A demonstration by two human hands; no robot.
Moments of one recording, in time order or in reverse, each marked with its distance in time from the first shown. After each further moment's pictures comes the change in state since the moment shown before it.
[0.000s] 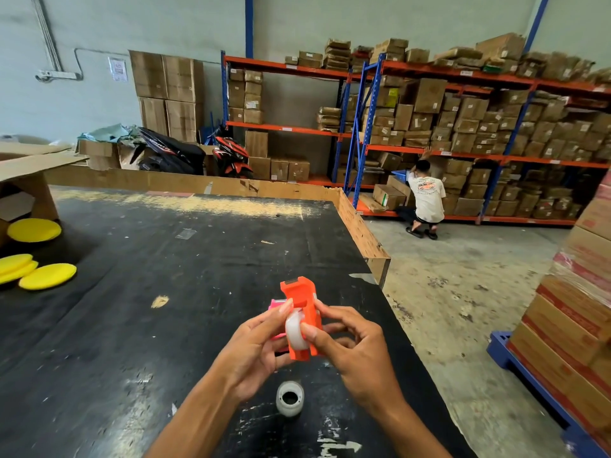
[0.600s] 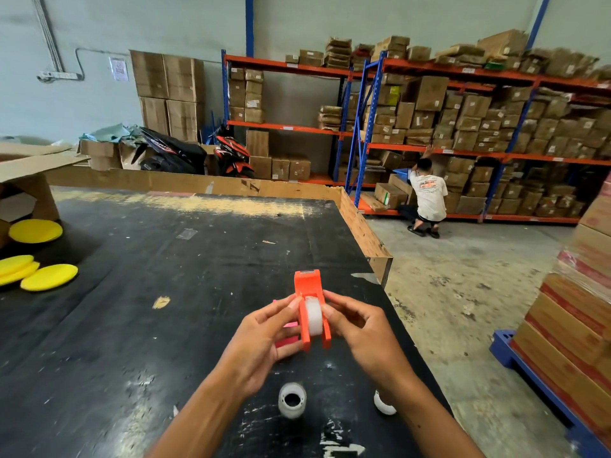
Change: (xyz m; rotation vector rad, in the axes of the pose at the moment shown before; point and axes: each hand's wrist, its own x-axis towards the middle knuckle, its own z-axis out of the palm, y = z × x) left_hand 0.007 0.004 0.008 0.070 0.120 0.072; right_hand 0.025 -0.003 -0.012 0.012 -0.085 0.077
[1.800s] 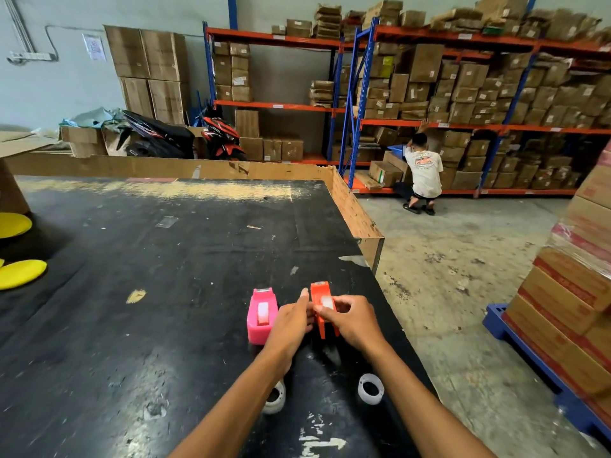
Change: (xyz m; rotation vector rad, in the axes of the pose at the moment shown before) left_hand 0.077 -0.068 0.042 0.346 0.140 -0.054; right_hand 0.057 0.092 -0.041 -0.408 0.130 0.200
